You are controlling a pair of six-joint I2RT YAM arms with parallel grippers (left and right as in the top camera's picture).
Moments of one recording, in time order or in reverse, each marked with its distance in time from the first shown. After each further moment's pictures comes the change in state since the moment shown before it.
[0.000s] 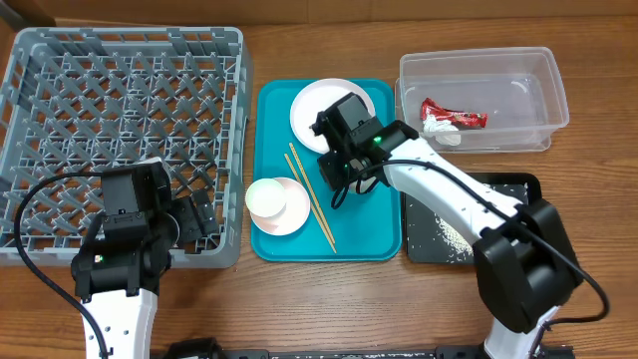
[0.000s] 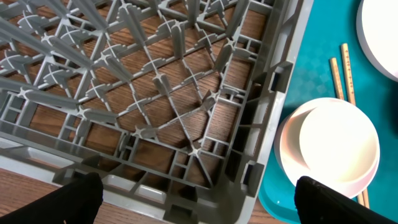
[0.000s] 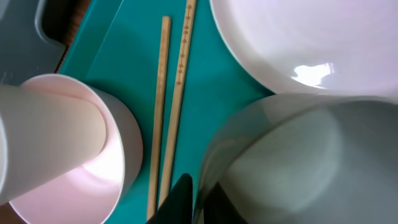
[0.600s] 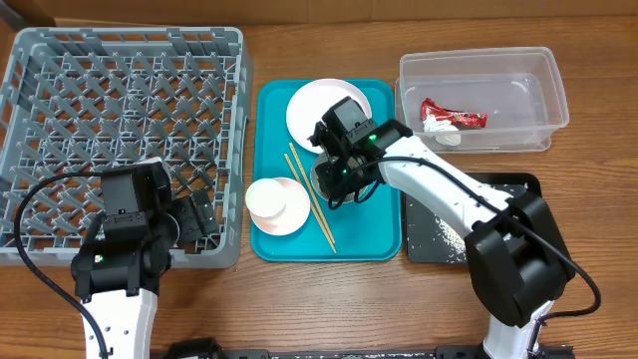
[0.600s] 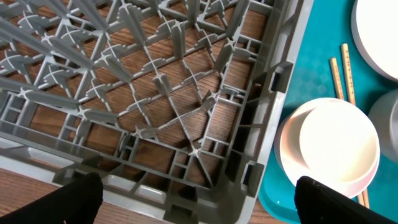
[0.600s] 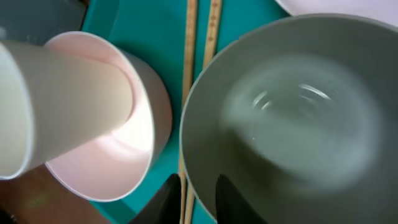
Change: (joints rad) left arm 0.000 0.000 0.000 0.000 0.000 0.000; right arm 0.000 0.028 0.047 -0.126 -0.122 0.029
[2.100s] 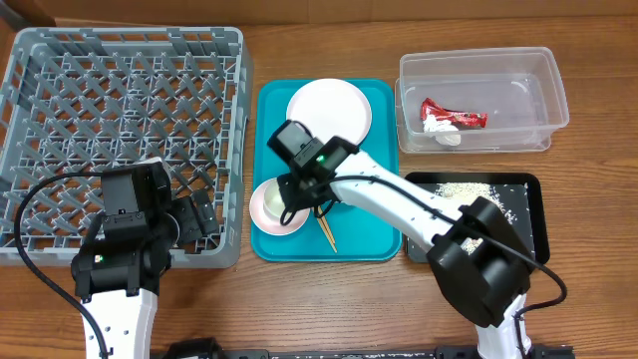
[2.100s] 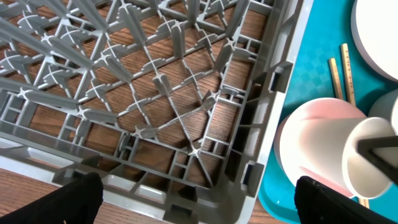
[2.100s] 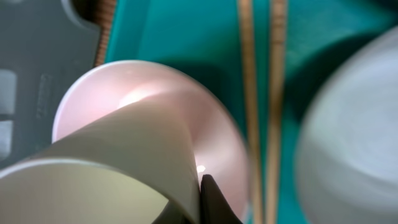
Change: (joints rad) left arm 0.000 0.000 0.000 0.000 0.002 0.000; right arm 0.184 0.100 0.124 -0.018 0.195 0.332
